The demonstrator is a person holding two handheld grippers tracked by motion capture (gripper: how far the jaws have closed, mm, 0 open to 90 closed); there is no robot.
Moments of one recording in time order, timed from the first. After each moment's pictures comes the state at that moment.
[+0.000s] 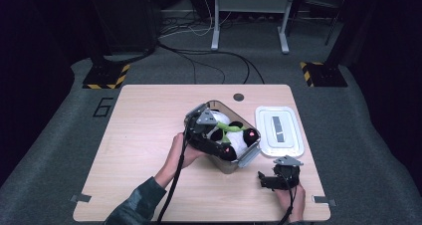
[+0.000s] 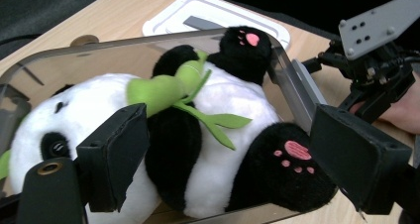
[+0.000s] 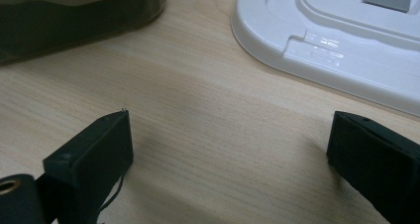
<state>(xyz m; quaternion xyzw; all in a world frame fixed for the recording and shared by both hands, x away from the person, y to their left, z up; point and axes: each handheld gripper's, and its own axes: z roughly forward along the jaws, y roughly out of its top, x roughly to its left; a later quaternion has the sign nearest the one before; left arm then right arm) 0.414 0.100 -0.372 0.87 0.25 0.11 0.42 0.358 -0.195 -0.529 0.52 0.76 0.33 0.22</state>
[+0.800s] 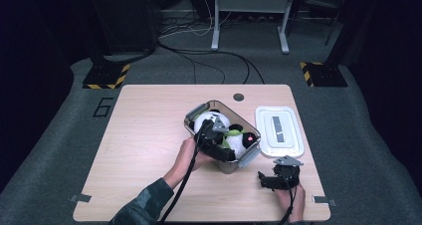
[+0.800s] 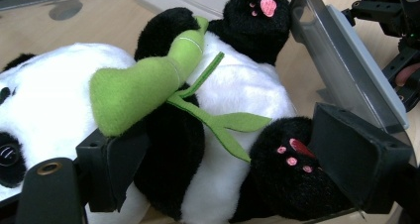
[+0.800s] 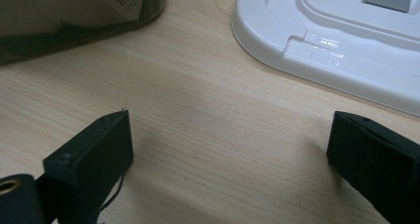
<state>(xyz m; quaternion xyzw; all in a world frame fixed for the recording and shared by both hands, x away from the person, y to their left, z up) 0.424 0.077 -0.404 0.90 0.24 0.12 0.35 0.358 -0.195 -0.529 0.52 0.76 0.33 0.22</state>
